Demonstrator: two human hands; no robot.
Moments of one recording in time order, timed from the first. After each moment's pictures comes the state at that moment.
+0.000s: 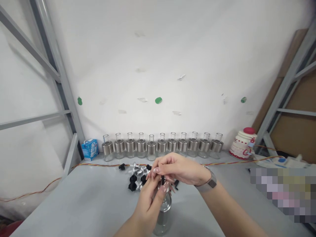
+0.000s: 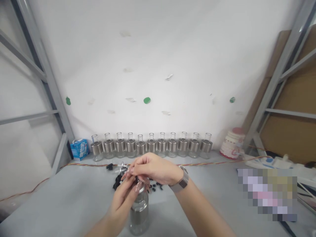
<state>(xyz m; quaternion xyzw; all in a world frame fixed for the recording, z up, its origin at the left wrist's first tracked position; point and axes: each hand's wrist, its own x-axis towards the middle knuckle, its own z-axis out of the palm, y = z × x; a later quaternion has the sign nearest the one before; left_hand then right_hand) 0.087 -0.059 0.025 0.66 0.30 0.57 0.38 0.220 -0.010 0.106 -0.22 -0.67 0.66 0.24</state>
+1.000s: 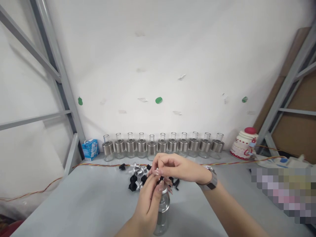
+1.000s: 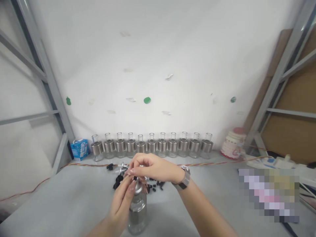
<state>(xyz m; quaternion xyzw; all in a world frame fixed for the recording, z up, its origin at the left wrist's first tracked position) 0.084 -0.058 0.020 0.68 0.33 0.57 0.31 0.225 -0.007 0.105 -0.20 -0.78 0.55 0.25</state>
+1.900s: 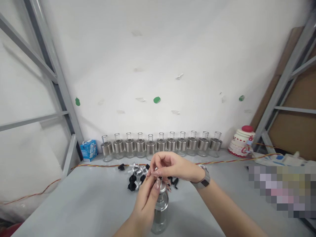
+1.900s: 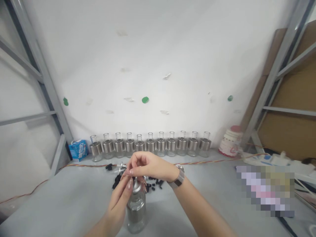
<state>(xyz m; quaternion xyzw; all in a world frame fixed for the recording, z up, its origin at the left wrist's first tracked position) 0.083 -0.057 0.016 0.58 0.35 0.59 0.43 0.220 -0.002 0.092 -0.16 -0.70 0.63 0.28</state>
